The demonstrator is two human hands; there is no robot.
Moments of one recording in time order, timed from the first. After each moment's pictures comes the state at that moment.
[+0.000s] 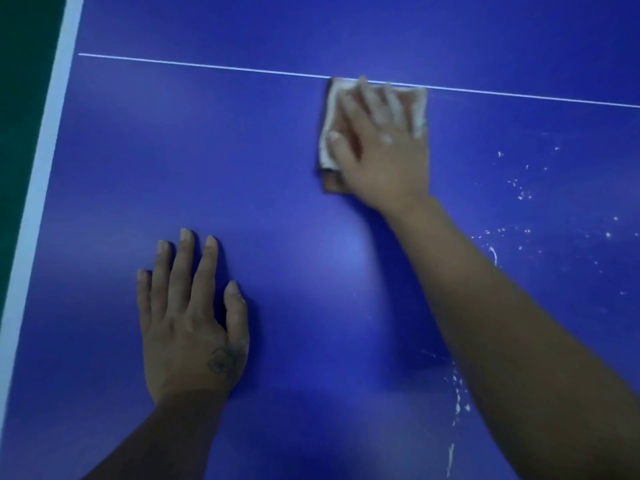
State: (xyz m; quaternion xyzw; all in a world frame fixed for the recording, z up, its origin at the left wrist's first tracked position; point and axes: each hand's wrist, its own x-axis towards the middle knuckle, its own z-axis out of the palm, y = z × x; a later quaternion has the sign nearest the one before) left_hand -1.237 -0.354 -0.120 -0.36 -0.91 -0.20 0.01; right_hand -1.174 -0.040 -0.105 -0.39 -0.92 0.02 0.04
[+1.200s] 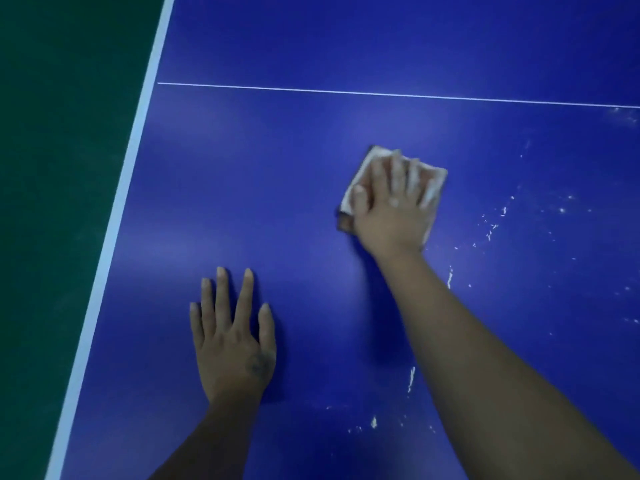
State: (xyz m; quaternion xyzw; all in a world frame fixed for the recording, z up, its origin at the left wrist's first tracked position) left_hand -1.138 -0.421 -0.111 -0.31 -0.95 -0.11 -0.01; right_hand -1.083 -0.125 -0.088 -0.50 -0.86 0.09 0.01
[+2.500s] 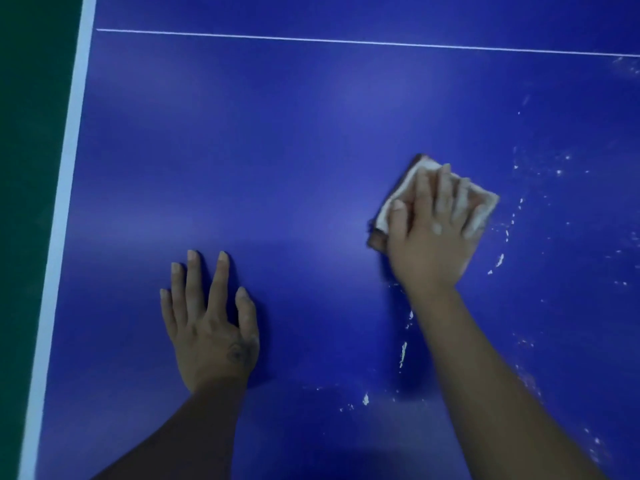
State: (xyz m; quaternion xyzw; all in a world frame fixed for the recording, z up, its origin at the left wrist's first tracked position) left_hand -1.133 -0.421 -0.109 -0.28 -0.95 -0.16 -0.02; right_hand -0.991 -0.156 -0.095 -0.58 -0.82 0.05 0.04
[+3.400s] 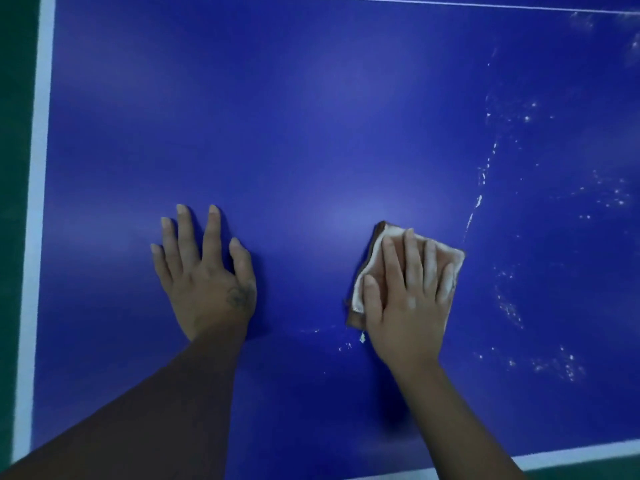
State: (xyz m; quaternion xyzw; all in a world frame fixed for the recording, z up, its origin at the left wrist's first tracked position) left_hand -1.132 -0.423 -0.109 -0.29 -0.94 -0.17 0.01; right_hand -0.895 -0.319 -0.104 -0.53 -0.85 0.03 0.01
